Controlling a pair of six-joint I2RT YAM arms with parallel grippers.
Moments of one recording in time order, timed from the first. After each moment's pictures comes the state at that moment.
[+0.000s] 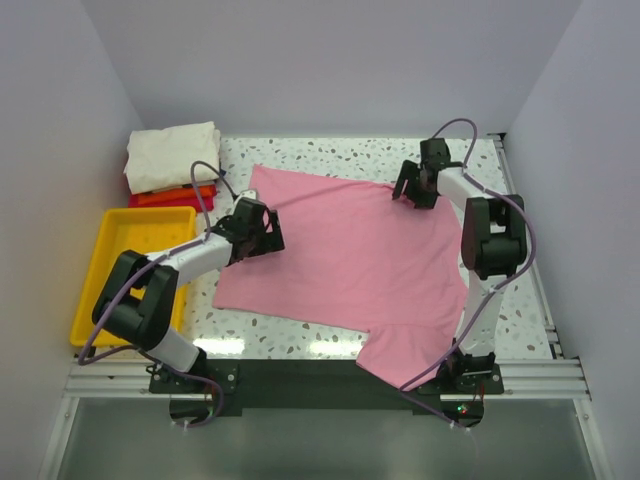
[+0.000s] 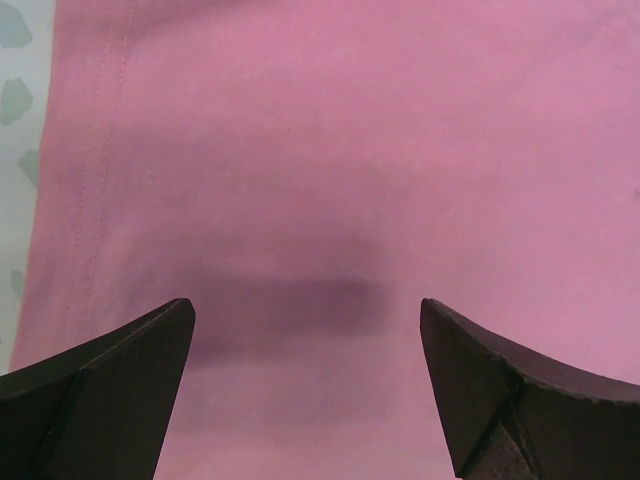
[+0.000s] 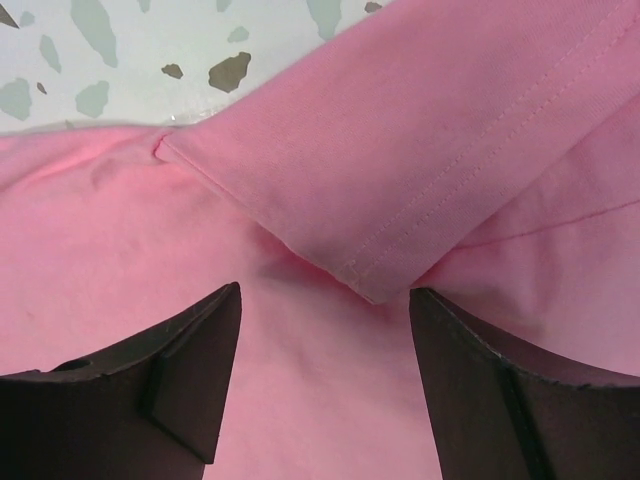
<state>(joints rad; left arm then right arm) -0.41 1.56 0.83 -0.17 -0.20 -0.56 0.09 2.10 1.55 -0.45 -0.04 0.44</state>
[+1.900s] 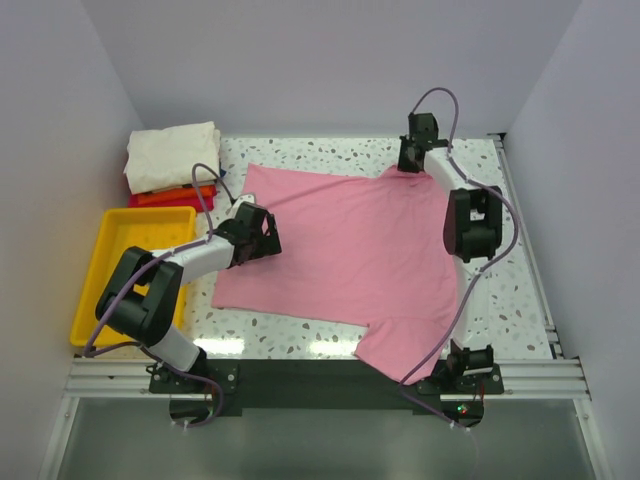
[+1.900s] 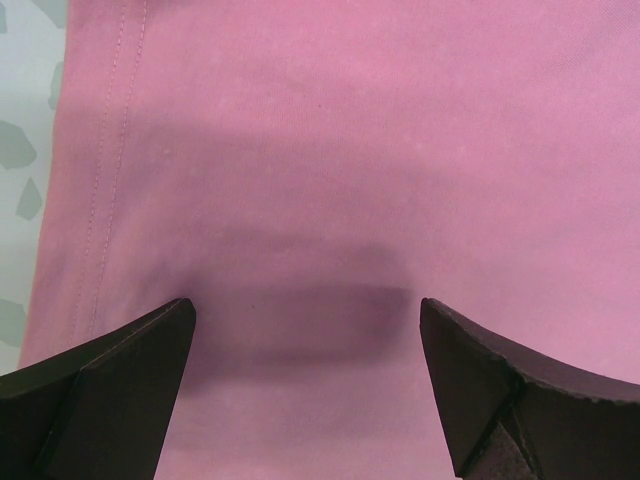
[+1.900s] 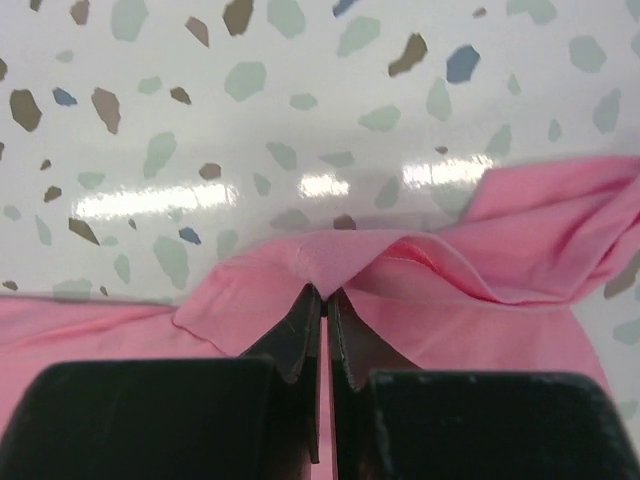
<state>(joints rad) -0.41 1.59 0.79 -0.15 -0.27 -0.56 0.12 2.34 1.98 -0.47 0.10 0.24</state>
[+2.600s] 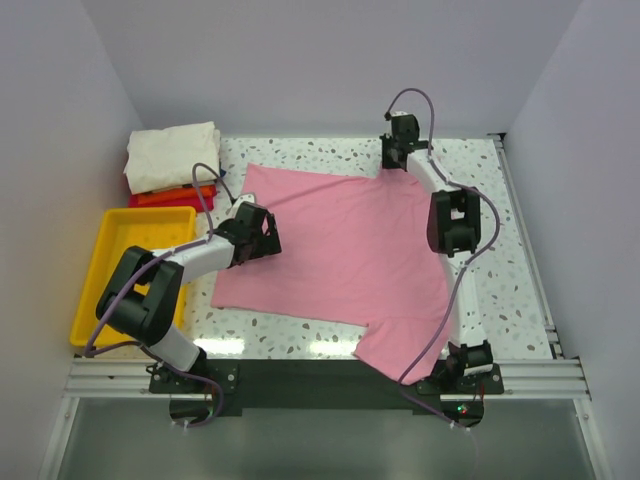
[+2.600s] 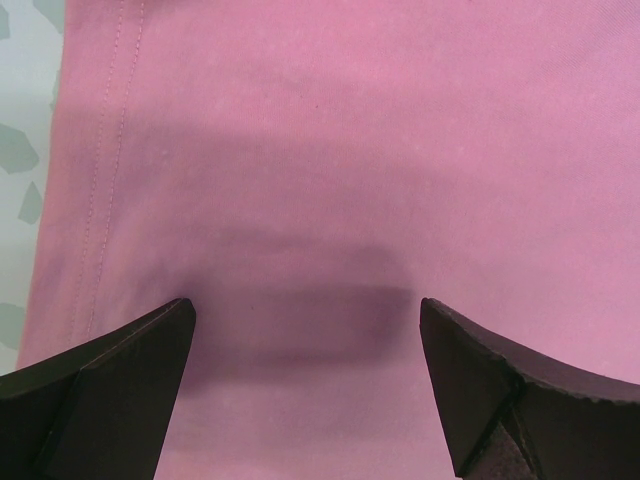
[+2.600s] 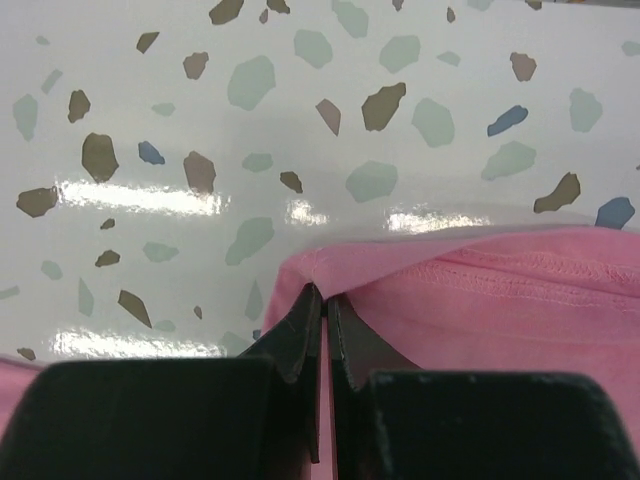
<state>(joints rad) -0.41 1.59 0.79 -0.15 -0.27 -0.56 0.18 2.58 2.26 -0.44 0.06 0.09</state>
